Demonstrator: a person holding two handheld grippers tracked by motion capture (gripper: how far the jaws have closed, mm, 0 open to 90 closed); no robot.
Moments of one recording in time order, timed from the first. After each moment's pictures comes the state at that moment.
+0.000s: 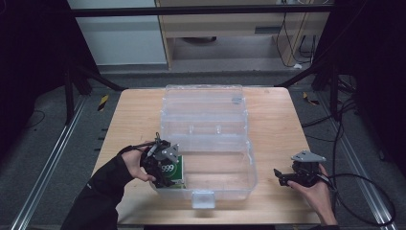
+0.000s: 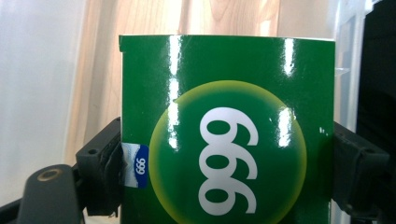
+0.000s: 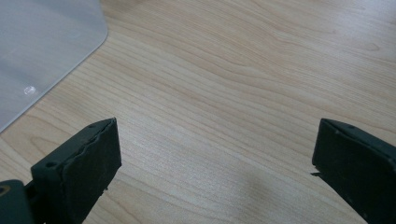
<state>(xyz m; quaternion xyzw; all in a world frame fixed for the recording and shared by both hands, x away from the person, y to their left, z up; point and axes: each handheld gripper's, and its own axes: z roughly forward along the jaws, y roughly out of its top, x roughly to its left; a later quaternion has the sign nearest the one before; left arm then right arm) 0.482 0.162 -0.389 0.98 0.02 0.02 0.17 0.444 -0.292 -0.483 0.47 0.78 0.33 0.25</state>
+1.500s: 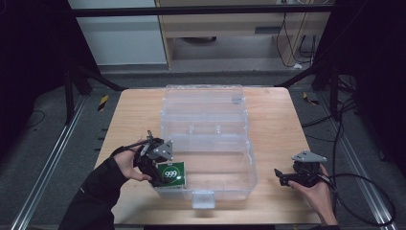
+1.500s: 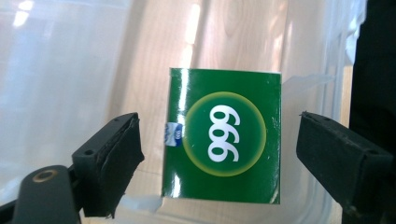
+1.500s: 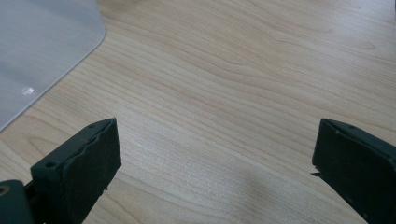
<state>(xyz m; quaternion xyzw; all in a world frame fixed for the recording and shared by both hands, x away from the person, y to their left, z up) 0.473 0.180 -0.368 0.97 0.07 0.05 0.22 0.443 -0.294 -0.483 0.48 0.77 0.33 0.25</state>
